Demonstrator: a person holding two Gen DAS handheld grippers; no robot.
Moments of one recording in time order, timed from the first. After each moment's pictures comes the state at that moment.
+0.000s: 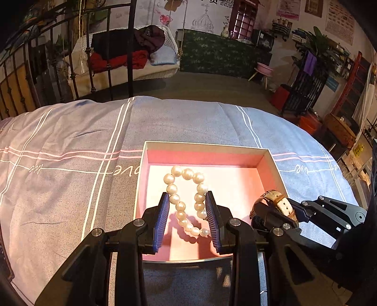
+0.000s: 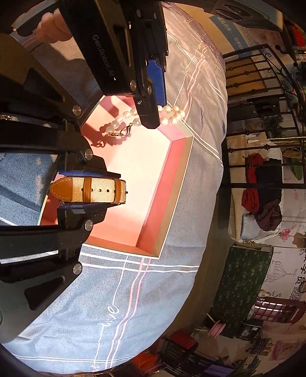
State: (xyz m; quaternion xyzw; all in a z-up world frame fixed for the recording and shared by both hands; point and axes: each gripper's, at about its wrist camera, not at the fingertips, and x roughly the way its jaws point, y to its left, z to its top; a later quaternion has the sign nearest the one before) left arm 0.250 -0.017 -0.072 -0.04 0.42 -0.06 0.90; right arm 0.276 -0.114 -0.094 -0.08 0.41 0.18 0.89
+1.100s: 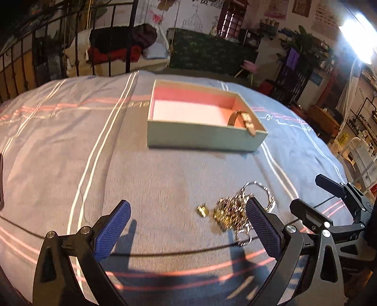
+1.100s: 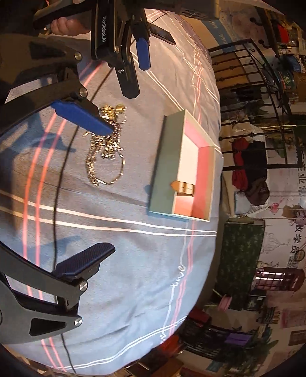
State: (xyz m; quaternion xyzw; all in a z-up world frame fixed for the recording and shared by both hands) left arm 0.092 0.004 -0.105 -0.06 0.43 -0.10 0.90; right arm 0.095 -0.160 -0.106 -0.03 0.38 0.12 0.92
